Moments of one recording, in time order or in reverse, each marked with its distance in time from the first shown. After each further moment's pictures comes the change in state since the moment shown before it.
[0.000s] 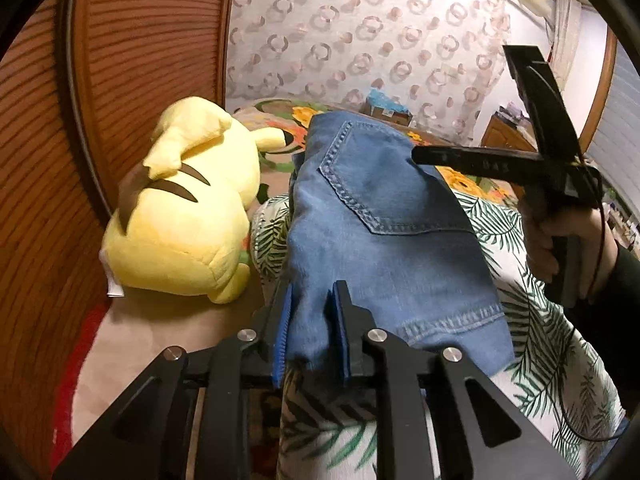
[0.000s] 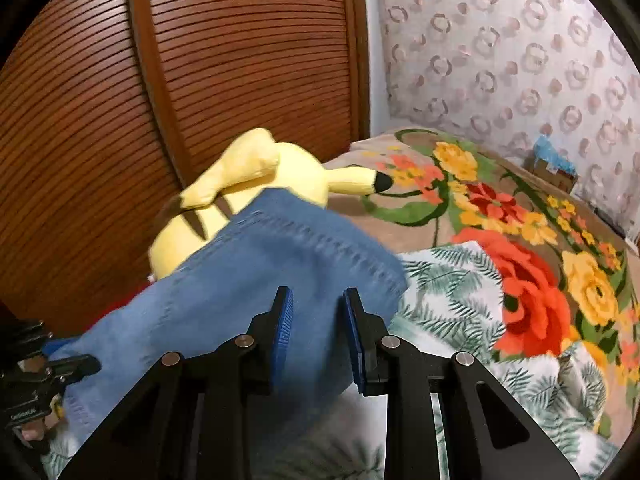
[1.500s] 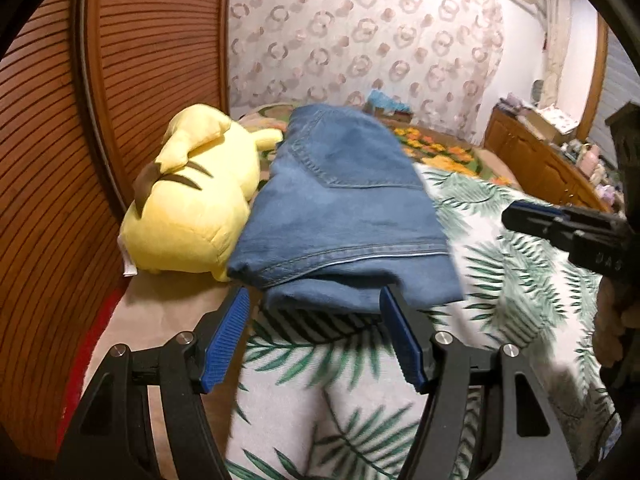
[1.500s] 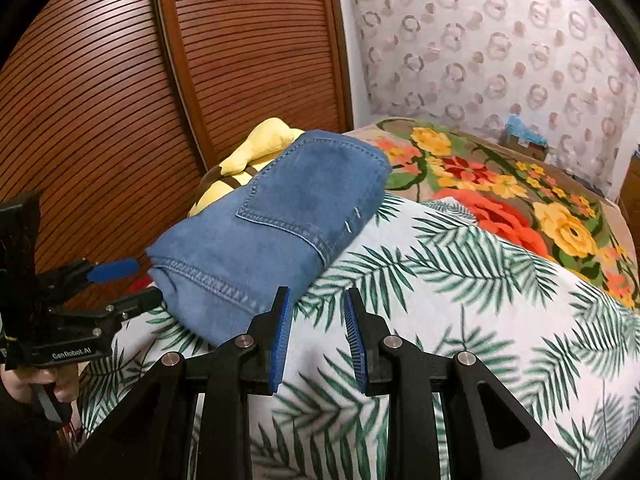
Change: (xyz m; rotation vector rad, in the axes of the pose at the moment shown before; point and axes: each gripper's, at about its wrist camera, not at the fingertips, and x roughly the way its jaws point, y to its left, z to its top) left arm -0.041 -0.042 -0.039 0.038 -0.030 0.032; right arm -0.177 0.049 -0.118 0.090 -0.029 -0.048
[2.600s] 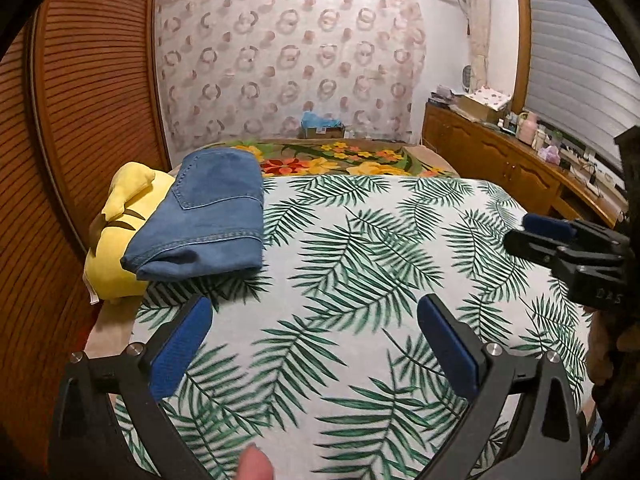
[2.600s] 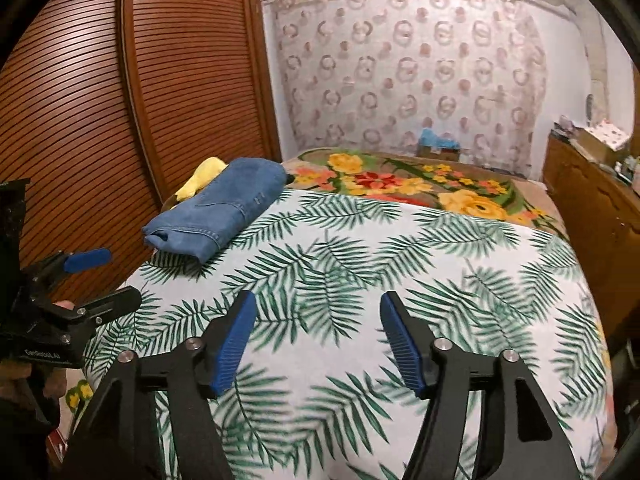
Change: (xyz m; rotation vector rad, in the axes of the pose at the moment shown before) left arm -0.083 -0.132 -0.042 0.189 -0.093 -0.096; right arm -0.212 0.021 -0.131 0.122 -0.151 -0.216
